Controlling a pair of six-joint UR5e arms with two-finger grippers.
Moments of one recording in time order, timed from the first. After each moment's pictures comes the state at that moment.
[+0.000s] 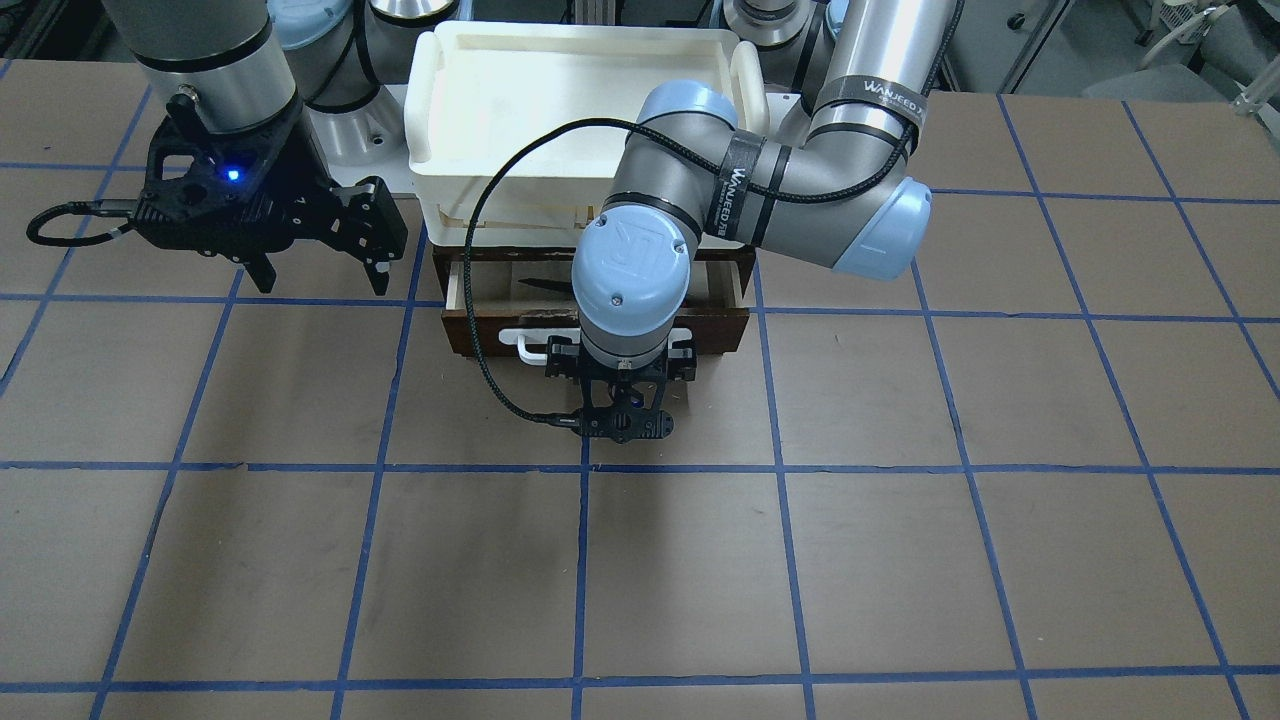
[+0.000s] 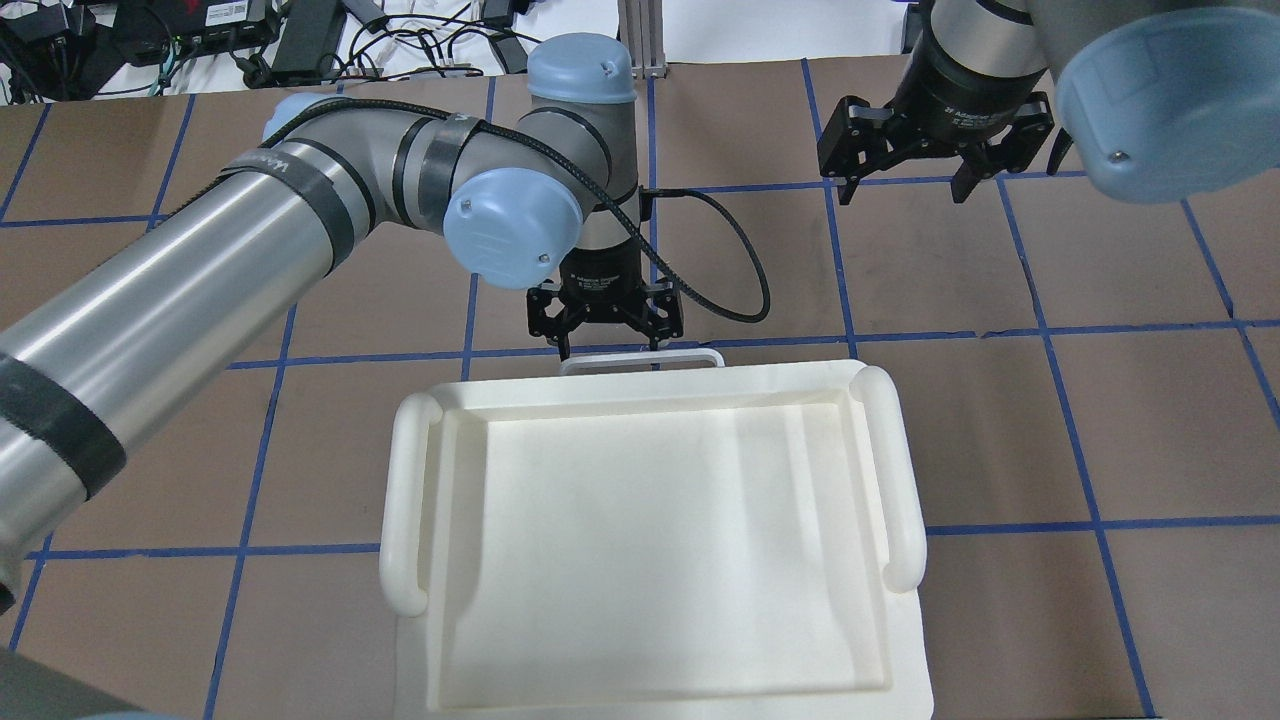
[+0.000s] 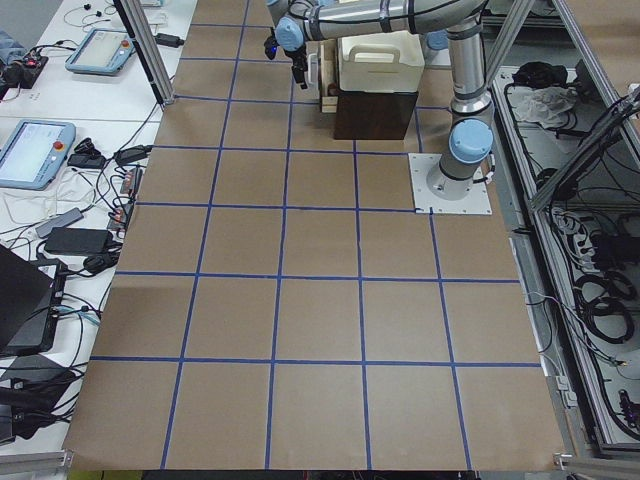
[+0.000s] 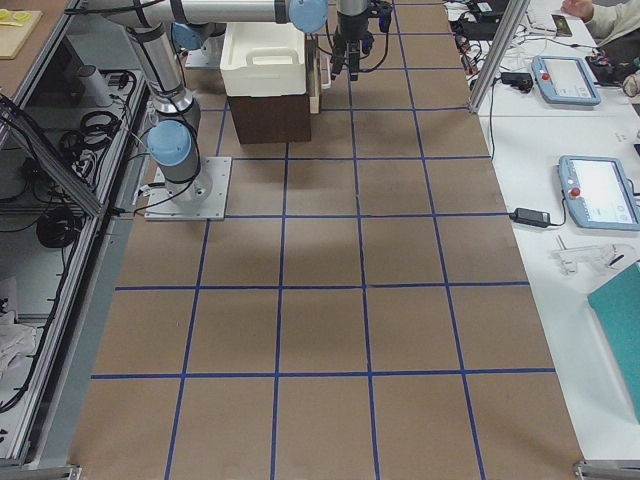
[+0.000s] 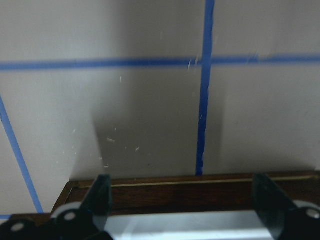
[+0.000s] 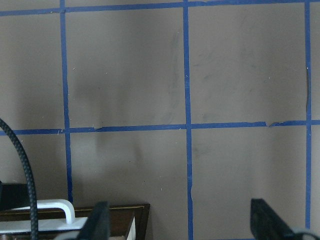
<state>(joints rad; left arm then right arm) -1.91 -1.97 -1.56 -1.49 1.49 -0.26 1.62 -1.55 1.57 -1.71 -1.56 0.08</state>
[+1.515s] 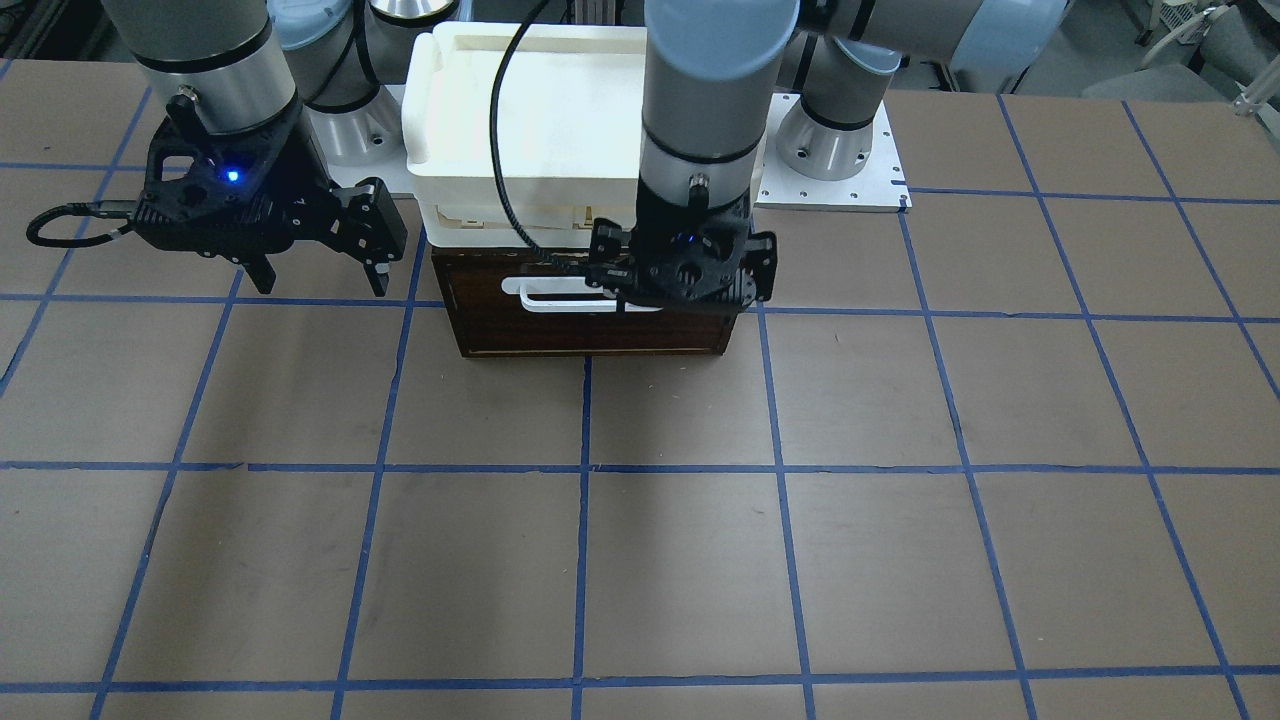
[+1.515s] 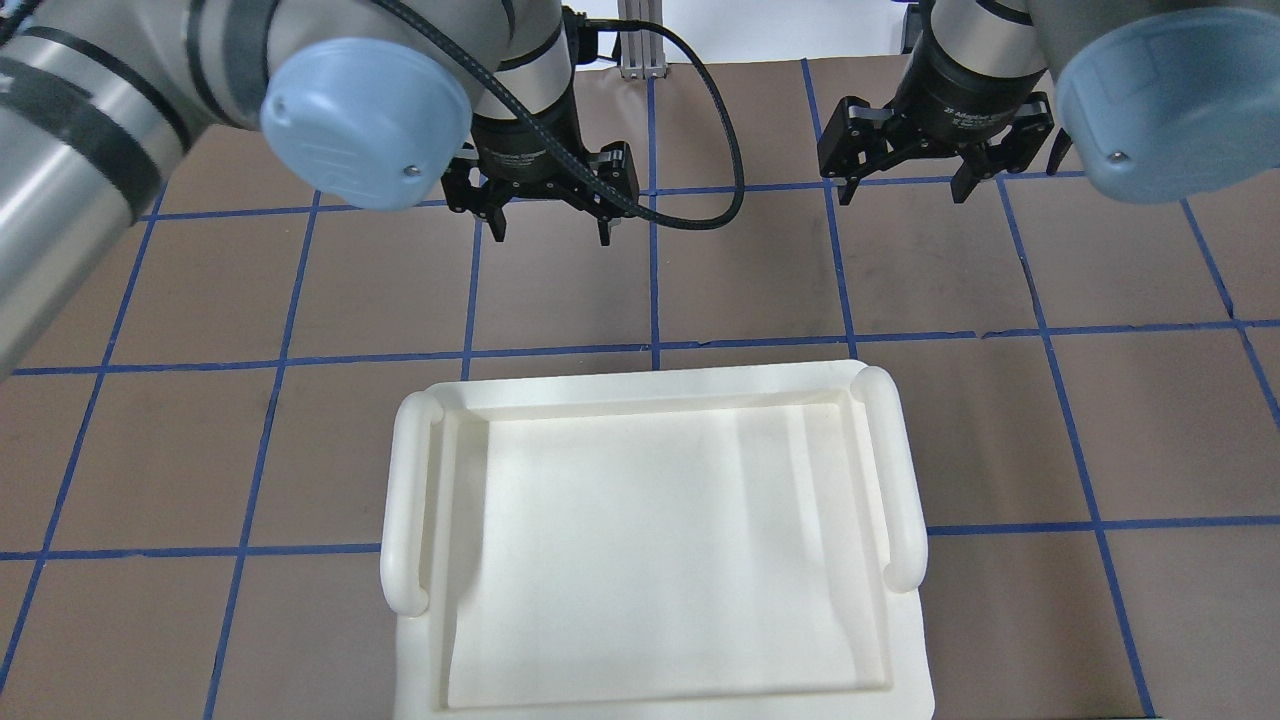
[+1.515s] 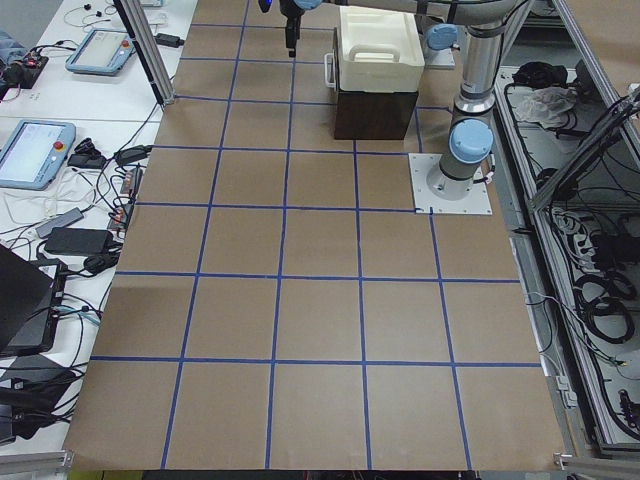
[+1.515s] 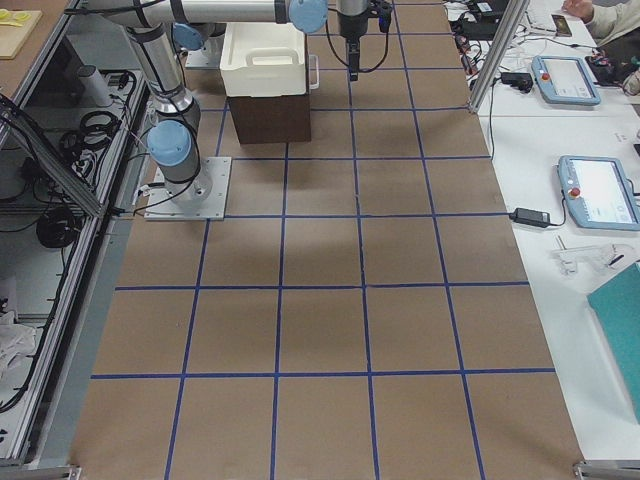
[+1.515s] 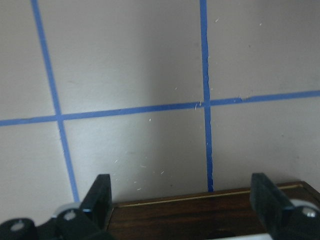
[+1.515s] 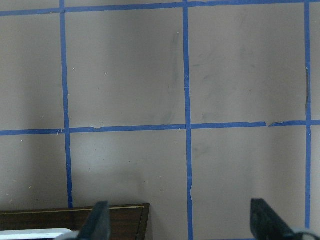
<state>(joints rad) -1.85 -1.75 -1.41 -1.57 1.58 -0.21 1.62 -1.55 1.57 -1.71 -1.56 0.08</state>
